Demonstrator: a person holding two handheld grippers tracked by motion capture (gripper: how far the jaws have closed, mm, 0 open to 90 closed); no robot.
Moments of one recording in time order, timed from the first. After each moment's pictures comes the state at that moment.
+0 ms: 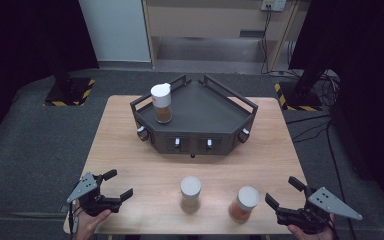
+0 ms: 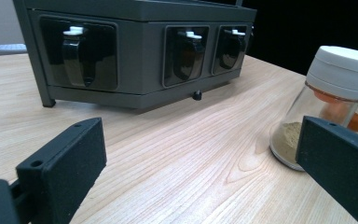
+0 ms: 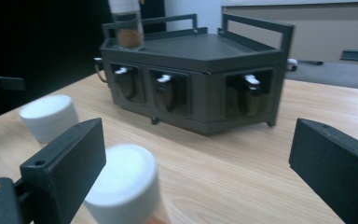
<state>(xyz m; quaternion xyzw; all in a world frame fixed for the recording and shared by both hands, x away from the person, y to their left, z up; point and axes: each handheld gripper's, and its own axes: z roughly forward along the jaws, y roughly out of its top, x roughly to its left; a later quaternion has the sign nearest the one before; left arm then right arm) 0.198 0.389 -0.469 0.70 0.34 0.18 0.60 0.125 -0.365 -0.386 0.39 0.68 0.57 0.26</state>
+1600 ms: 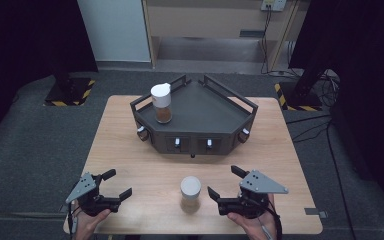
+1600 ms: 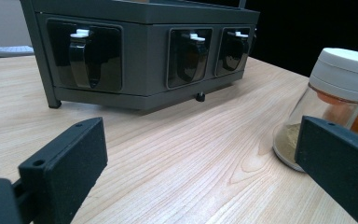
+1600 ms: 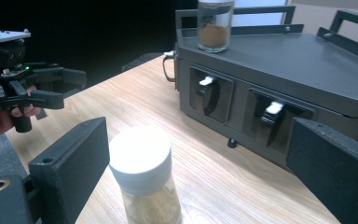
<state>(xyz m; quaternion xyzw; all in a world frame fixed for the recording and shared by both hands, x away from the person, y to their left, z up) 0.197 0.389 -0.468 0.70 0.34 0.19 0.60 0.169 -0.246 -0.347 0.33 0.74 0.54 0.21</state>
